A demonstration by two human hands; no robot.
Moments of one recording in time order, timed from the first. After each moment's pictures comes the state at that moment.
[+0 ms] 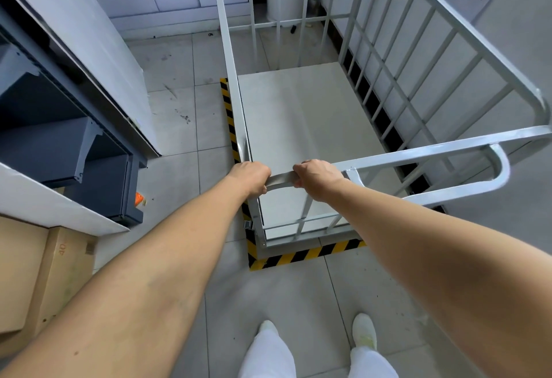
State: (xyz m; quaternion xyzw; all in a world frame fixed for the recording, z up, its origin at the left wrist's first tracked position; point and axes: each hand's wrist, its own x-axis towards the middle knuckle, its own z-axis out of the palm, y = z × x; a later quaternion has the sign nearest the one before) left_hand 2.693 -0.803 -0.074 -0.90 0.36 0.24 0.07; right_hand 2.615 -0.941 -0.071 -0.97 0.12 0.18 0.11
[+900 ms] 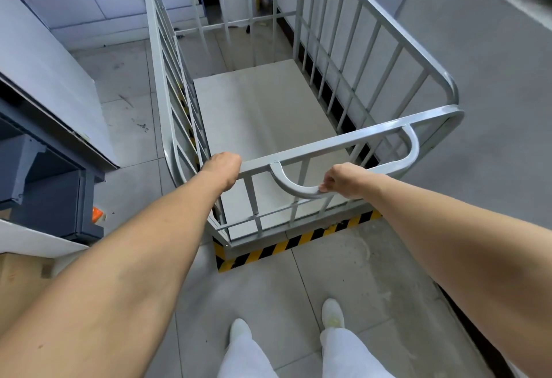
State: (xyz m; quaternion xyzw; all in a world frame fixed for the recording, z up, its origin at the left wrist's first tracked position) left_hand 2.640 -0.898 -0.064 -0.92 0.33 0.19 0.10; right_hand 2.485 -1.099 -0.052 -0.91 0.23 0.29 0.17
